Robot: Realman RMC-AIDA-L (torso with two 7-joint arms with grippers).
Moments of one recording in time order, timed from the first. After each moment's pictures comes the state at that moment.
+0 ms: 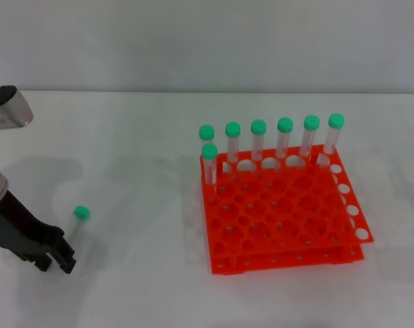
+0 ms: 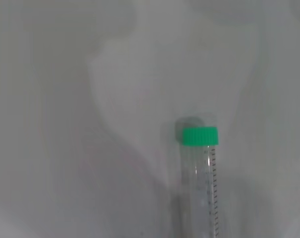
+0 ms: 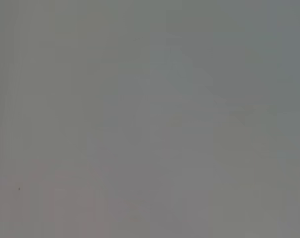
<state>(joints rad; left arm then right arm) -1.15 -1.97 2.85 -0.59 0.73 1.51 -2.32 0.40 2.02 -0.88 -0.12 -0.57 -1.23 0.32</state>
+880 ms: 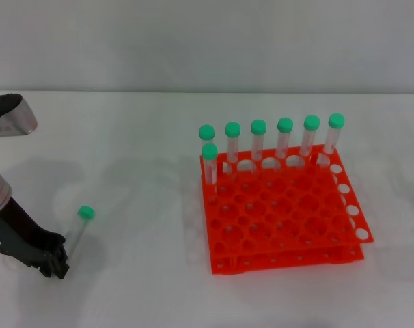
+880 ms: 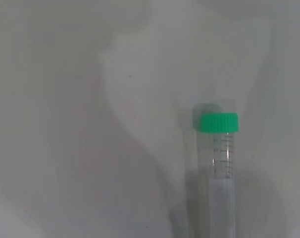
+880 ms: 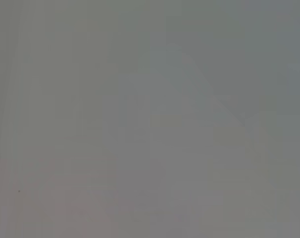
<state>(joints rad) -1.14 -1.98 2.85 -0.56 0.75 1.49 -2.35 0.41 2.02 -0.88 -0.13 -0.57 -1.23 0.31</state>
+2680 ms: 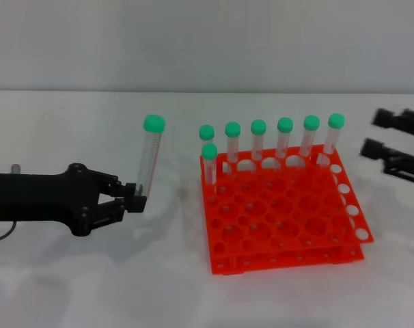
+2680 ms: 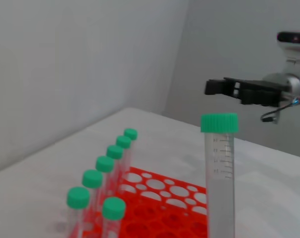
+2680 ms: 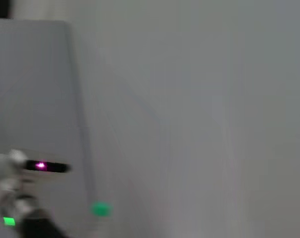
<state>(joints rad) -0.85 -2.03 2.85 -0.79 -0.20 1.99 -1.18 0.44 1.86 -1.21 -0.51 -1.10 -1.58 1.12</state>
